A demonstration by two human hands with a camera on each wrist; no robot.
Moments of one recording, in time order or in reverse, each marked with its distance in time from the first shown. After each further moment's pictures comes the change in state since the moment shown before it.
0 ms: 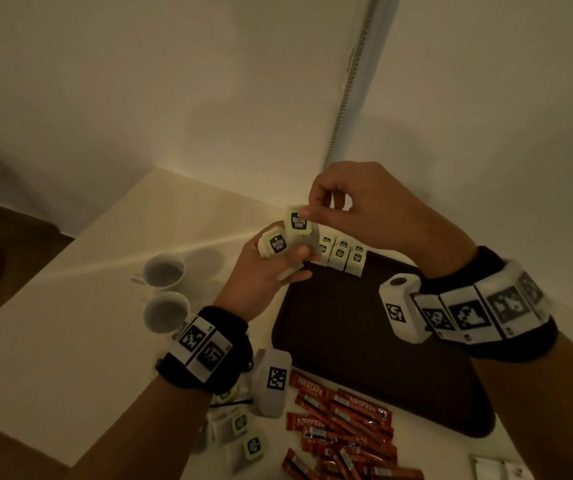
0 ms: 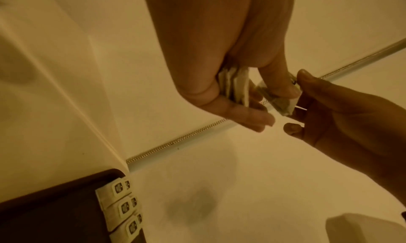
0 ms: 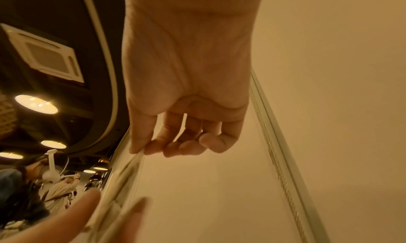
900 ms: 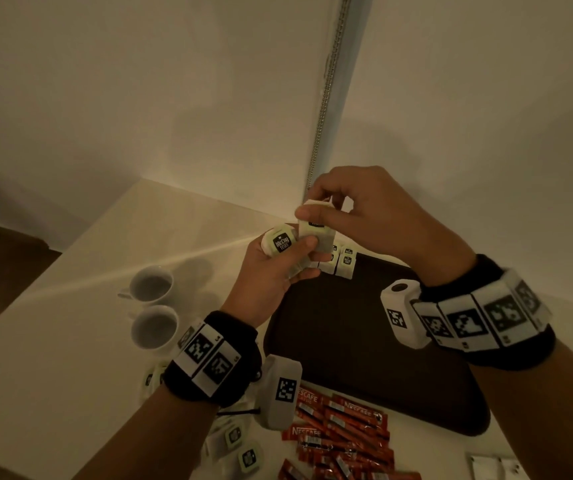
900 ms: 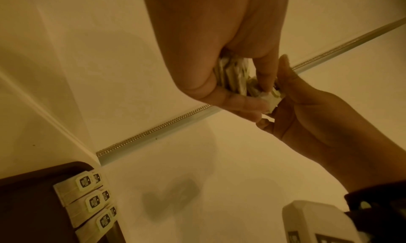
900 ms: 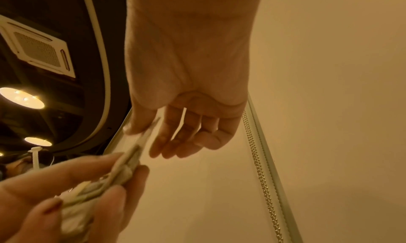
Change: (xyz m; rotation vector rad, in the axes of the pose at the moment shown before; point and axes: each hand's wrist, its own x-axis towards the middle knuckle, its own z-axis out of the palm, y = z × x) left_hand 0.007 0.008 0.034 -0.090 -0.006 0.024; right_hand -0.011 0.013 -0.009 0.051 0.122 0.033
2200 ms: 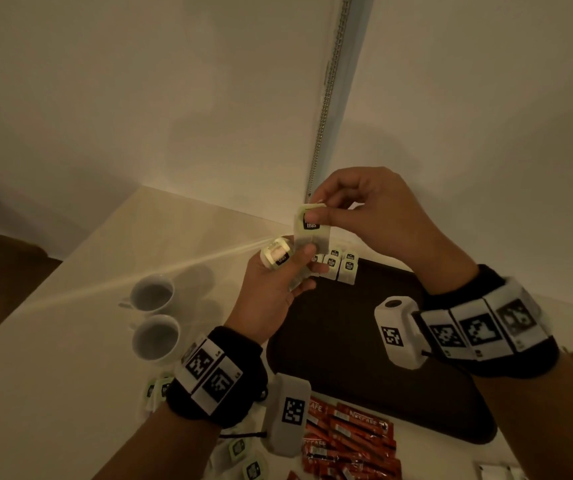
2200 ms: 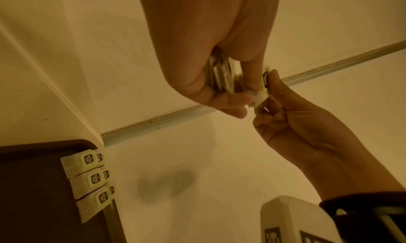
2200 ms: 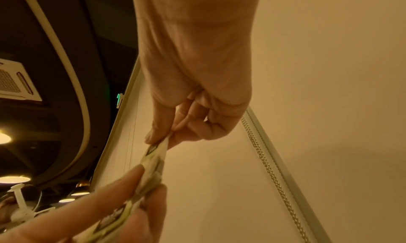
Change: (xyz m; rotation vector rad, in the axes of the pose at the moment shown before) left_hand -0.004 -0.003 0.000 -0.009 0.051 -0.050; right_hand 0.000 -0.005 0.001 0.411 0.073 0.227
